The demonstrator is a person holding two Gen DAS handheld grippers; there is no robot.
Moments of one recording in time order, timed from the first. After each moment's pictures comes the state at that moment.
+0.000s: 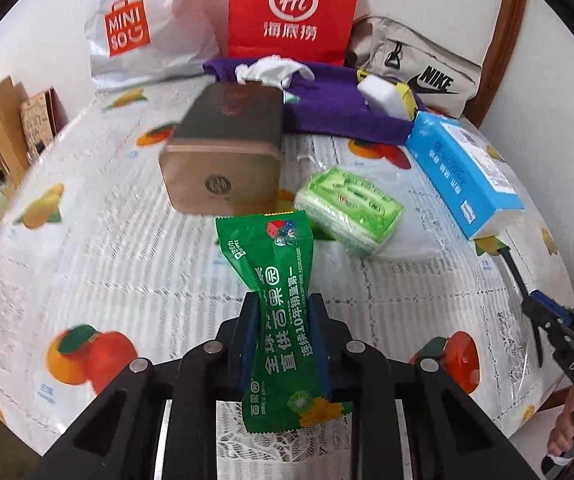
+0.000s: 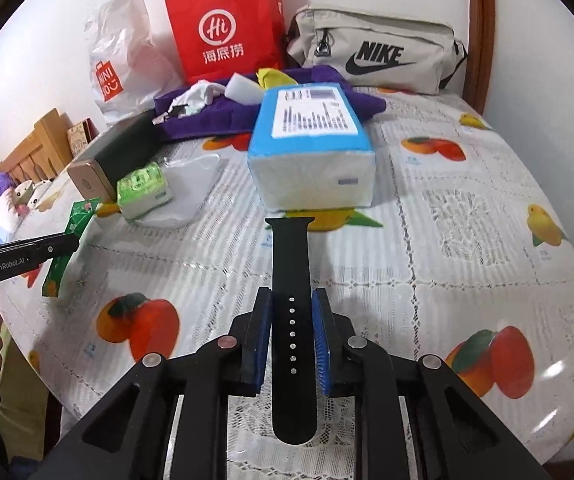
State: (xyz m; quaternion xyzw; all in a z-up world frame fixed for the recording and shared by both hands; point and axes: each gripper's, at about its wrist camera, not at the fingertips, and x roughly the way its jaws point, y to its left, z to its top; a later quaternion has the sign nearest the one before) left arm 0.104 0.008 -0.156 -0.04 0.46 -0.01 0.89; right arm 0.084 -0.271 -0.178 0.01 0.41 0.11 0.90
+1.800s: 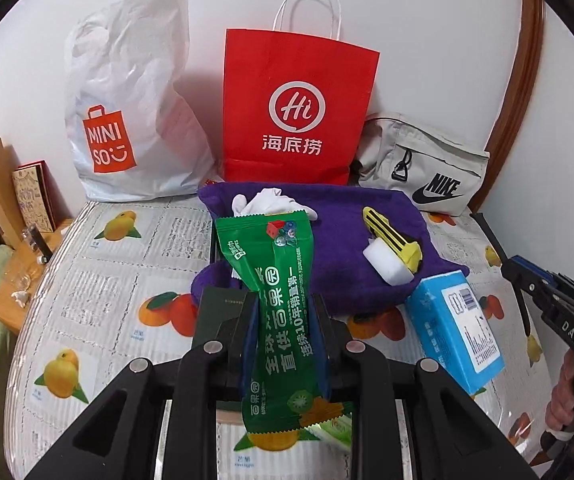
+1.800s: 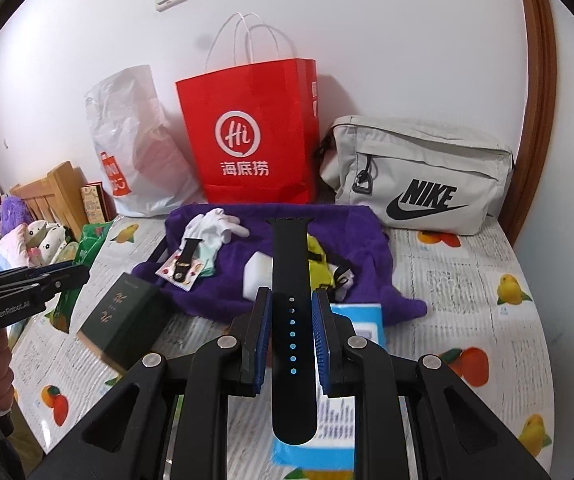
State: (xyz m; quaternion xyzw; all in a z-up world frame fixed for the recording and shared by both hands) left arm 0.225 0.029 -0.051 -0.06 0.38 -0.02 0.92; right arm 0.249 -0.236 -0.062 0.00 0.33 0.16 0.93
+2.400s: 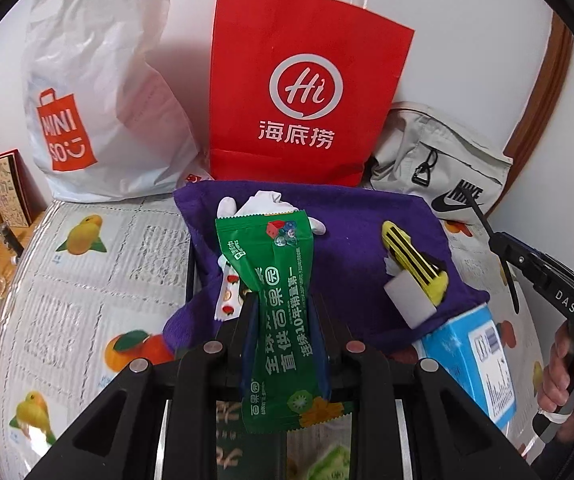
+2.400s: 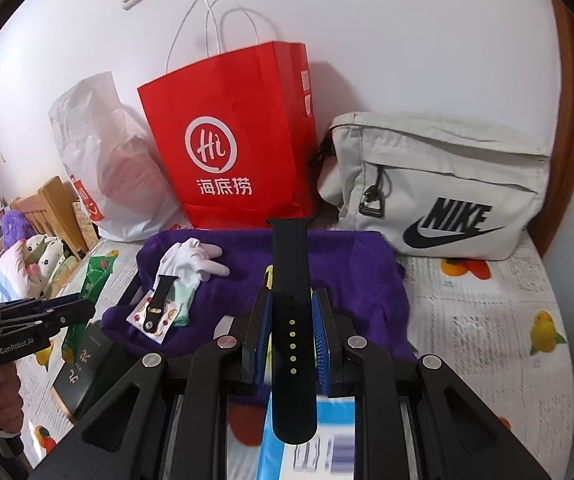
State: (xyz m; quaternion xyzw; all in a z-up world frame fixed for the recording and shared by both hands) left arm 0.310 0.032 -0.077 -0.08 0.42 -0.03 0.90; right arm 0.356 -0.231 -0.080 0.02 0.35 0.18 0.92
